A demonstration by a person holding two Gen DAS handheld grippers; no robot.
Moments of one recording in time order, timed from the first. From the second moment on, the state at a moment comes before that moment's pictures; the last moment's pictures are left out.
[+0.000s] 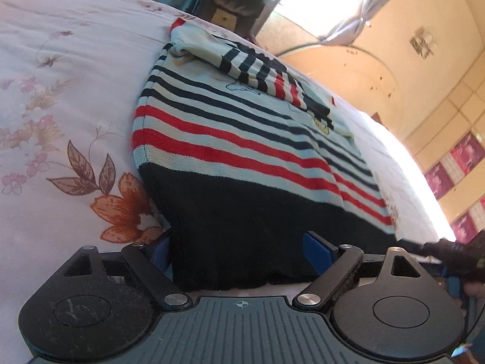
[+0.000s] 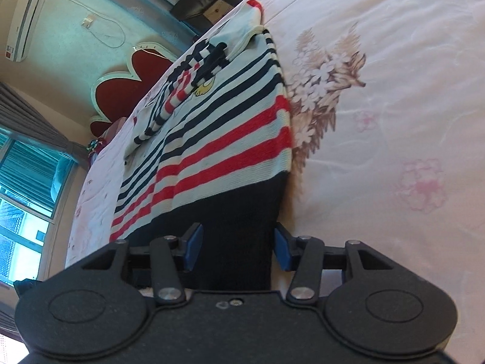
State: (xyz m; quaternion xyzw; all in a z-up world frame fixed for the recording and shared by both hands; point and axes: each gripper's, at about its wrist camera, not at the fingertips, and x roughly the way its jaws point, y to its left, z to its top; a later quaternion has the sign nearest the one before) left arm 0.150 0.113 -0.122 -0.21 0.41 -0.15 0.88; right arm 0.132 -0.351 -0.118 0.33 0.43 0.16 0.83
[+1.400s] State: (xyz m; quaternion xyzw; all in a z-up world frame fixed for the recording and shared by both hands) left arm 0.140 0.153 -0.161 -0.36 0.36 -0.12 0.85; right arm 0.133 -0.344 -0.123 0.34 0.41 0.17 0.83
